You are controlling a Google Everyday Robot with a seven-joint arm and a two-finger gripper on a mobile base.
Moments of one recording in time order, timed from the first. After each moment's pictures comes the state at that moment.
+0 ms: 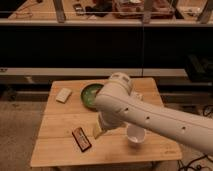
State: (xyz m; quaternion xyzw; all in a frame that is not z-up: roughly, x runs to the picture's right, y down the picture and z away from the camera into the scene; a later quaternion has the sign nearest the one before) arm 0.000 0.164 0.604 -0.14 -0.28 -0.78 0.54
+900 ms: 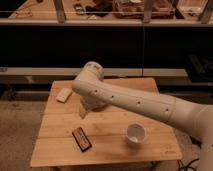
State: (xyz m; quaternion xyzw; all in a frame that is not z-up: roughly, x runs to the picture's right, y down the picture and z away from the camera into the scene) arm -0.066 0.079 0.722 -0.09 -0.24 -0.85 0.45
